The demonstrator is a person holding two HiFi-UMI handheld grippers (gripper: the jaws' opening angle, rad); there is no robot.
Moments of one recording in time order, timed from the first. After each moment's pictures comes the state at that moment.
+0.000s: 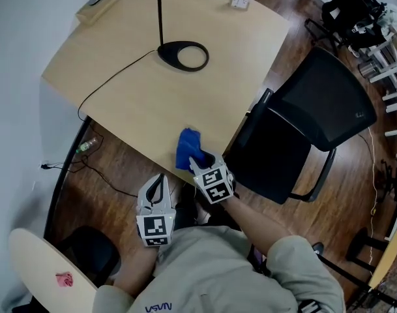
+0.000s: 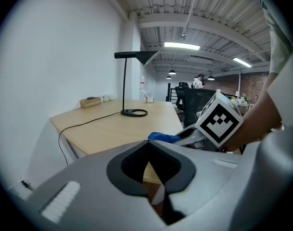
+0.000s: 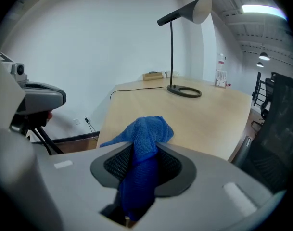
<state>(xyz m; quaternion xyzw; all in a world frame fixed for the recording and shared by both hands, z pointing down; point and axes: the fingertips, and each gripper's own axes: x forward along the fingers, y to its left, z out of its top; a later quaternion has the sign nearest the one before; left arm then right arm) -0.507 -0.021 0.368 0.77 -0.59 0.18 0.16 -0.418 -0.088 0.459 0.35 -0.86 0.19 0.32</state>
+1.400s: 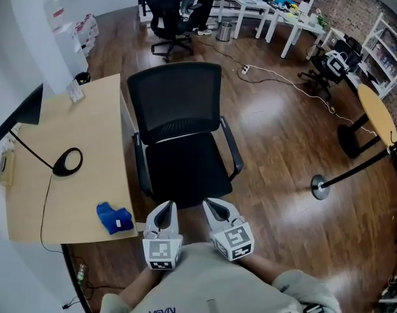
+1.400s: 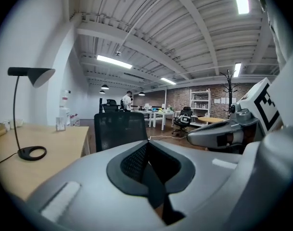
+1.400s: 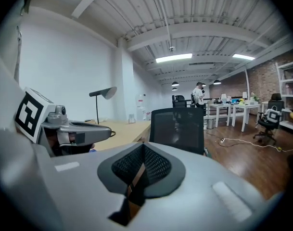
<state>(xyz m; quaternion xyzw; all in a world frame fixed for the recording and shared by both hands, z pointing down) -0.151 0.073 0.236 0.96 -0.23 0.12 0.06 -0.080 0.137 0.241 0.72 -0.67 0.15 0.07</state>
